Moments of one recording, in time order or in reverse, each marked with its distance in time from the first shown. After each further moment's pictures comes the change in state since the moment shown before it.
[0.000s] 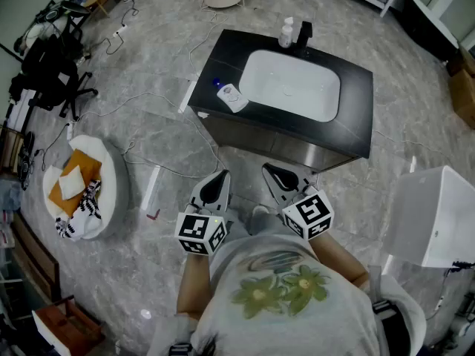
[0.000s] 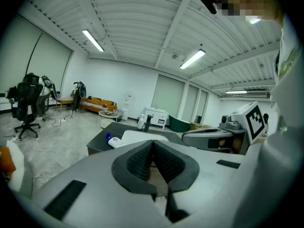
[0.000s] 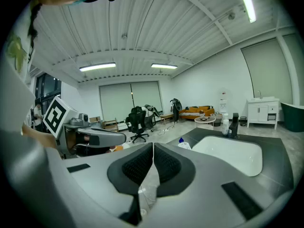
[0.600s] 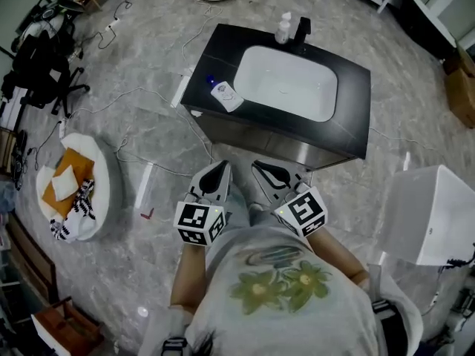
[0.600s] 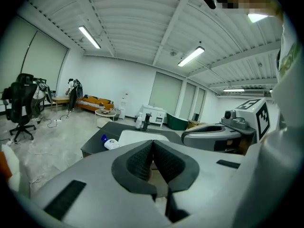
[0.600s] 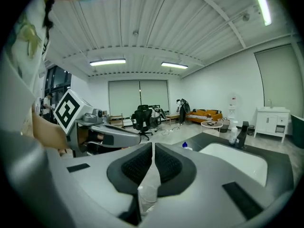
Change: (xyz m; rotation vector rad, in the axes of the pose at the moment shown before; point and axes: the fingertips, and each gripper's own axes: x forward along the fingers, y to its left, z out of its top) left arm 0.049 0.023 0.006 0.033 0.022 -0.048; right arm 0.039 -0.006 0.008 -0.111 0.004 0.058
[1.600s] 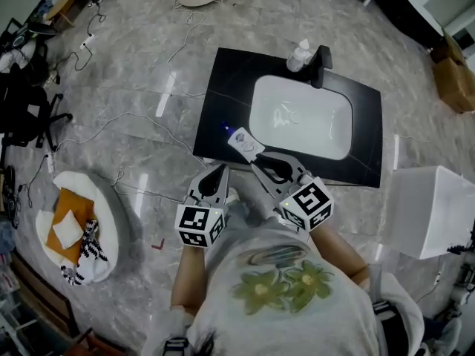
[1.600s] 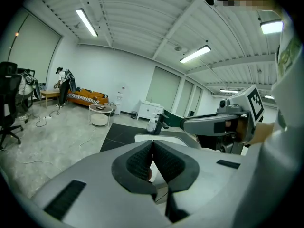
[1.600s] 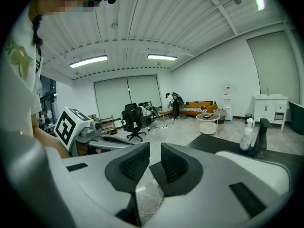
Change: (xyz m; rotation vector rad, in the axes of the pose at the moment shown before) left arm 0.144 0.214 0.075 -0.008 0.071 -0.109; right arm 0.227 -0.130 0.080 0.127 0.049 -0.061
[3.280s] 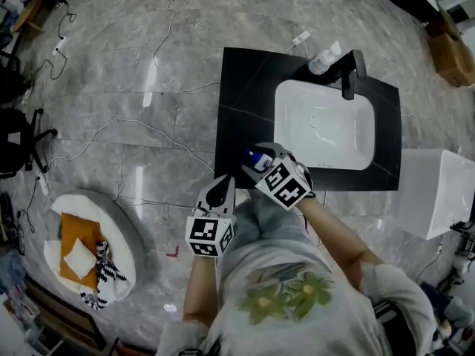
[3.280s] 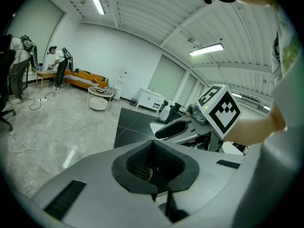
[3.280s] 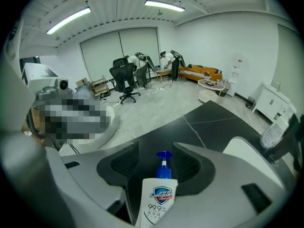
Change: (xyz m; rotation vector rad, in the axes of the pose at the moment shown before) left arm 0.095 0.162 -0.036 -0.106 0.145 -0.066; right arm 0.232 -0.100 -0.098 -0.065 0.537 -0.053
